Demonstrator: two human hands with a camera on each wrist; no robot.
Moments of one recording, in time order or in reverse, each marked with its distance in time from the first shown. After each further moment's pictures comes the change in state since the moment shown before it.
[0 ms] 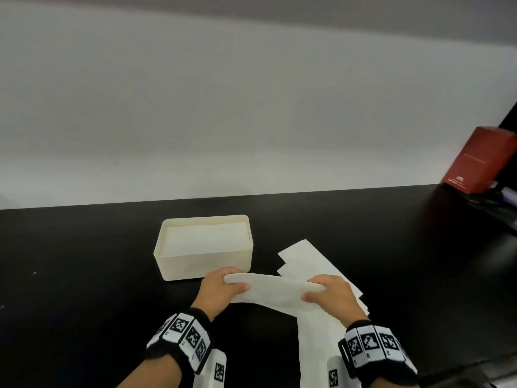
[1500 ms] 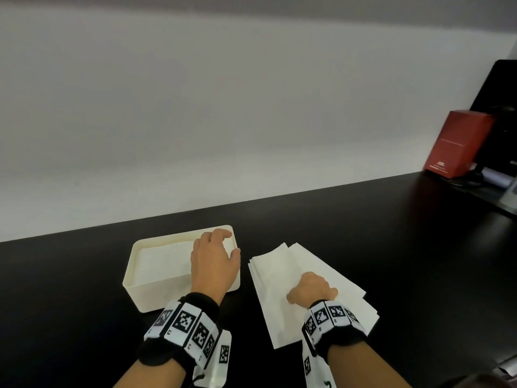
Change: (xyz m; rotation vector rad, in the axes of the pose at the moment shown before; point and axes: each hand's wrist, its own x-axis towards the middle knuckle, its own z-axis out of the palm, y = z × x) left_hand 0.046 0.060 0.011 0.583 0.417 0.290; right_hand 0.074 -0.007 0.043 -0.437 0.062 0.367
